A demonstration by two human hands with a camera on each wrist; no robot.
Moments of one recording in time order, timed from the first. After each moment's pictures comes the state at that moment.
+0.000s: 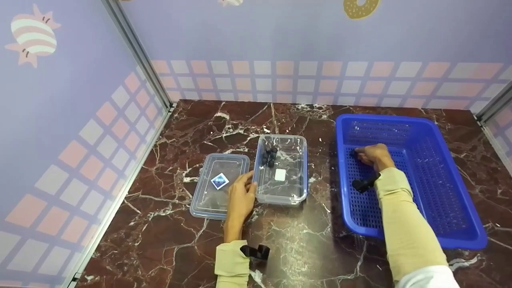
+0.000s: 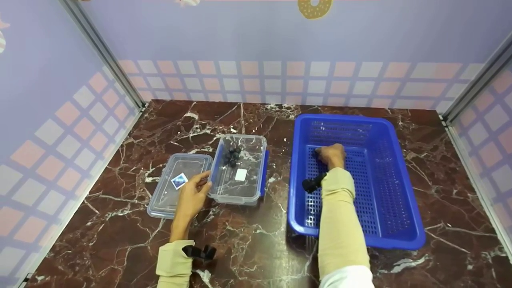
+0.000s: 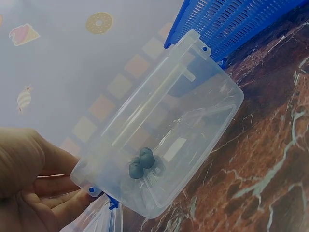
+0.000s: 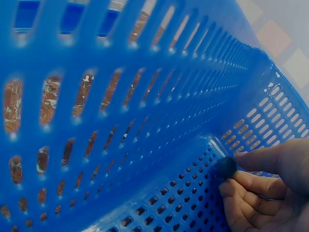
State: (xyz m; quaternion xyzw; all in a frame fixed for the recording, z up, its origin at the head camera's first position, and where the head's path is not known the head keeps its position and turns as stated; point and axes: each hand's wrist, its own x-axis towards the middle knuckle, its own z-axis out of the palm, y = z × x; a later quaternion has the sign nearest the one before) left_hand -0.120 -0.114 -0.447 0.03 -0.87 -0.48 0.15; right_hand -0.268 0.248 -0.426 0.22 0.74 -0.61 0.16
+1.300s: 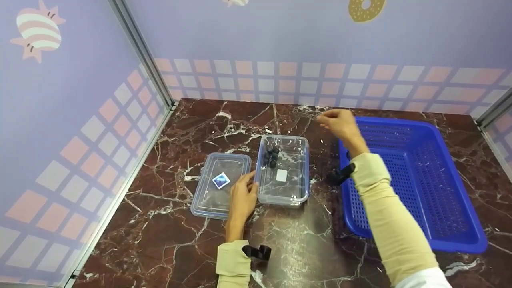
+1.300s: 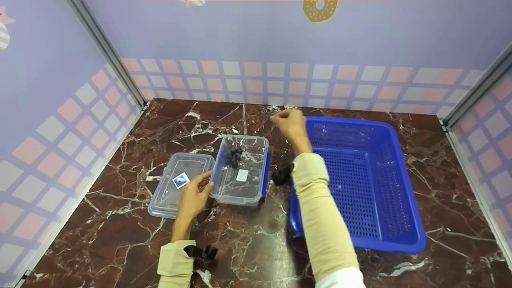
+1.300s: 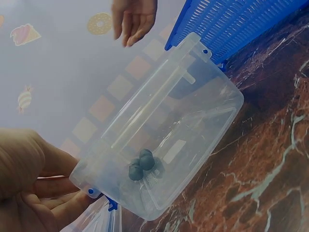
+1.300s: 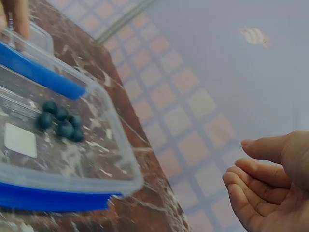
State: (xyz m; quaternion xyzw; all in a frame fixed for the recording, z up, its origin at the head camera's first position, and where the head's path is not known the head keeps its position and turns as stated) left_hand -0.119 -0.113 -0.446 0.03 -0.87 -0.47 0.15; right_hand -0.274 0.138 -0.336 0.01 0.85 -0.53 0.06
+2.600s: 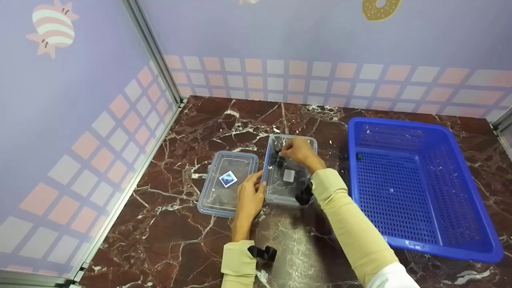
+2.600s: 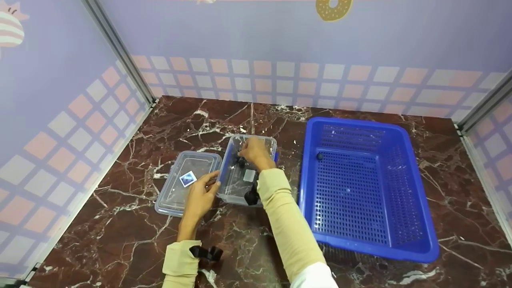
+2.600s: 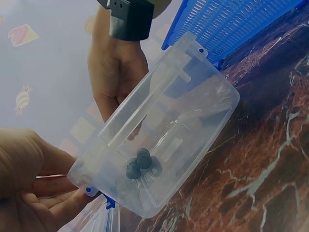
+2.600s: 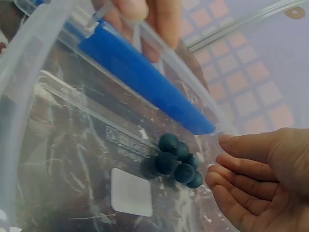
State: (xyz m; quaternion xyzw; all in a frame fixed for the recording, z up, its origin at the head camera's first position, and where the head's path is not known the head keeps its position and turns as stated) left_hand -0.117 -0.115 -0.445 0.01 -0.87 -0.47 0.16; right_hand -0.261 0.037 -0.408 -0.16 0.92 -0.36 0.09
